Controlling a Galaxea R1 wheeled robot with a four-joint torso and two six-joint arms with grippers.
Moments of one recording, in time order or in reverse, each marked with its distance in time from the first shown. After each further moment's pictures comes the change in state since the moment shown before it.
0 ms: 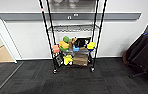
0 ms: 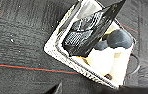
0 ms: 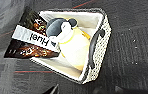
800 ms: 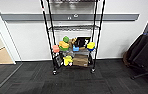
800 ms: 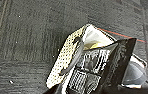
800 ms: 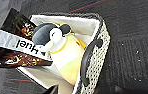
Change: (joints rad) left arm -0.231 0.017 -0.096 -0.030 0.275 0.001; right arm 0.051 0.000 0.001 0.014 -0.054 0.011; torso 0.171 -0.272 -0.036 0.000
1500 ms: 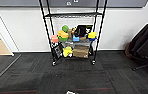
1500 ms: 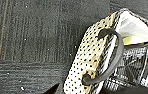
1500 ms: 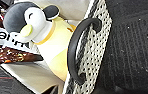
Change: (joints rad) left arm -0.099 0.094 -0.180 0.059 0.093 0.000; right arm 0.059 0.022 0.001 0.045 -0.024 0.000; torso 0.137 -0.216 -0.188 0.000
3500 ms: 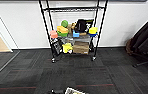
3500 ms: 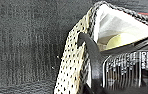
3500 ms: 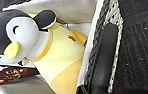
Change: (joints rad) left arm -0.057 0.141 -0.076 0.126 0.003 0.018; right arm 0.099 0.091 -0.084 0.125 -0.053 0.003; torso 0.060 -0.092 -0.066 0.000
